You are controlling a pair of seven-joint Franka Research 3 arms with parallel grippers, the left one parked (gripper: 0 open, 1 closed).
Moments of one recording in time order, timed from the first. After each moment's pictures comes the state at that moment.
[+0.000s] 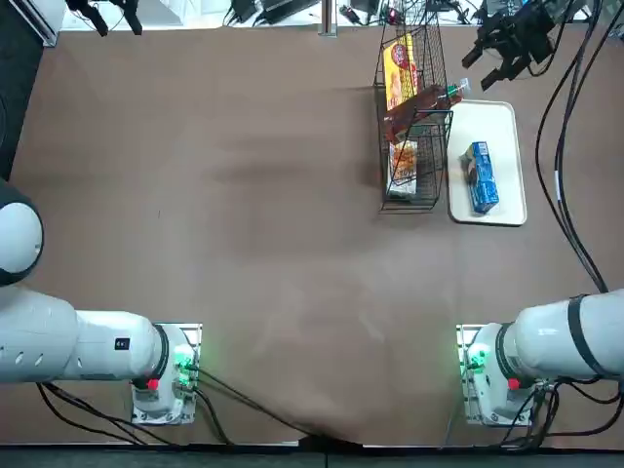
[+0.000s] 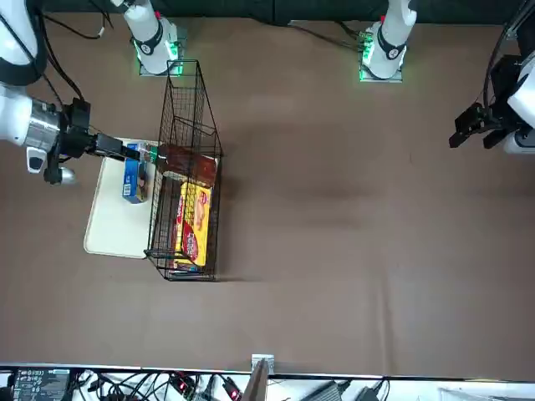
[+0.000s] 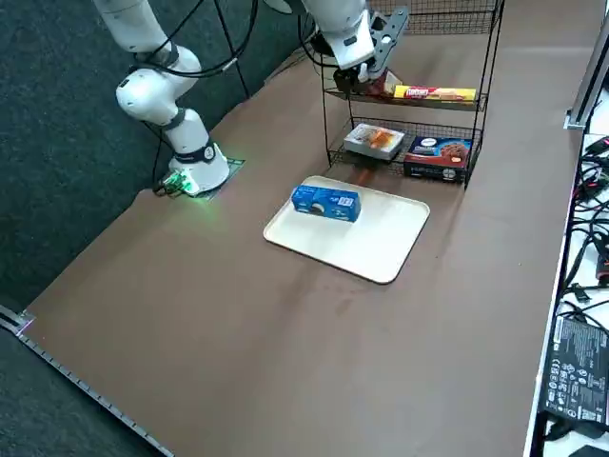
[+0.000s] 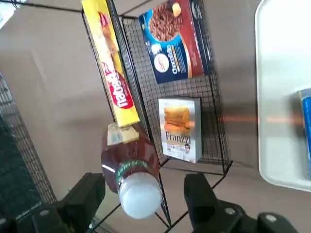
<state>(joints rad) -0.07 0.04 0.01 -1.92 0.62 1.76 -0.05</state>
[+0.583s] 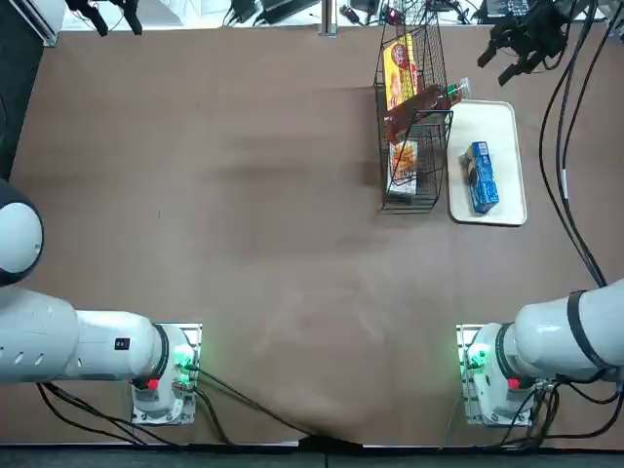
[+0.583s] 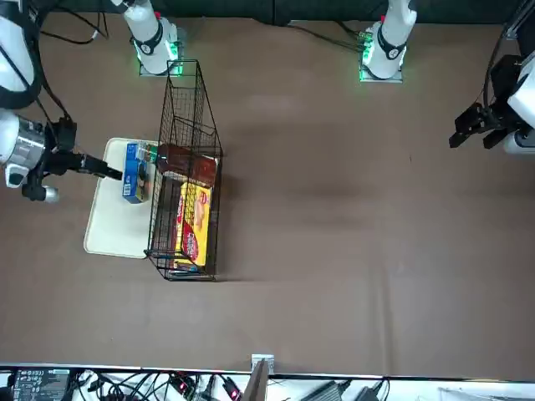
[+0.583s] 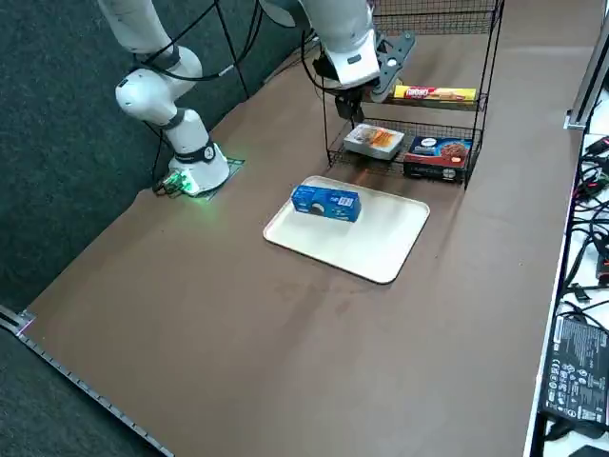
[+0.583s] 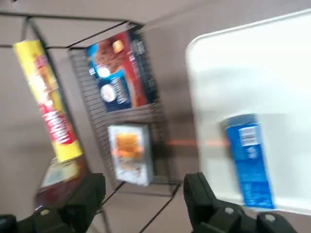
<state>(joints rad) -0.12 0.14 0.01 -1.84 0.45 1.81 -0.05</state>
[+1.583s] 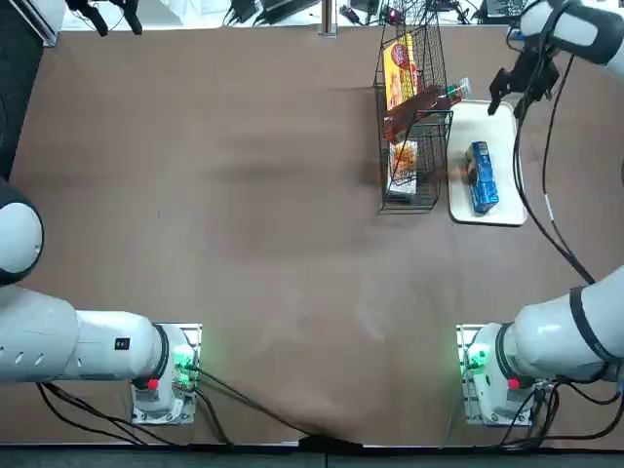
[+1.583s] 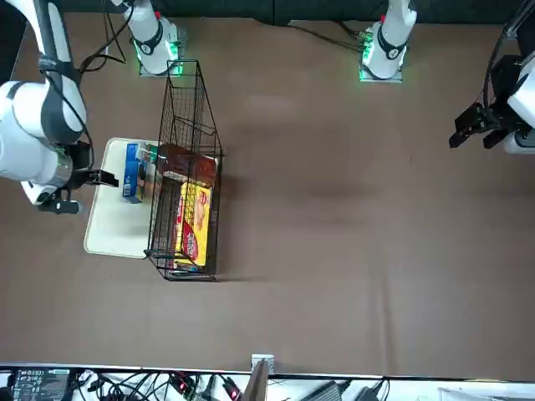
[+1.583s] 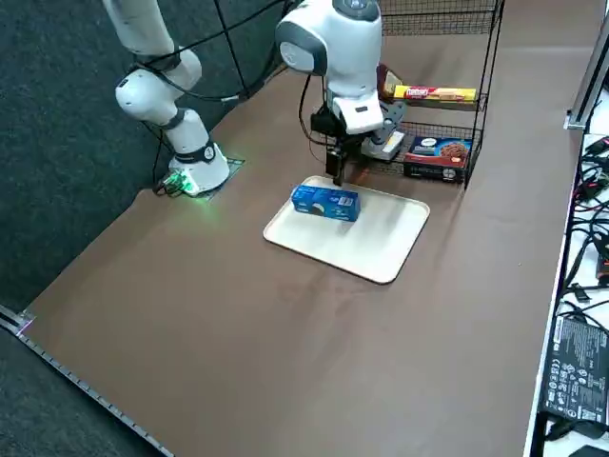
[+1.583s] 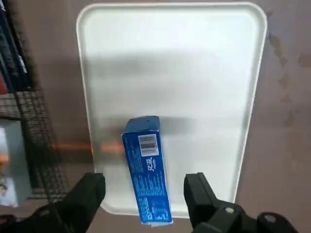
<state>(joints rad) -0.11 0.23 0.01 -1.94 0.05 1.97 -0.05</state>
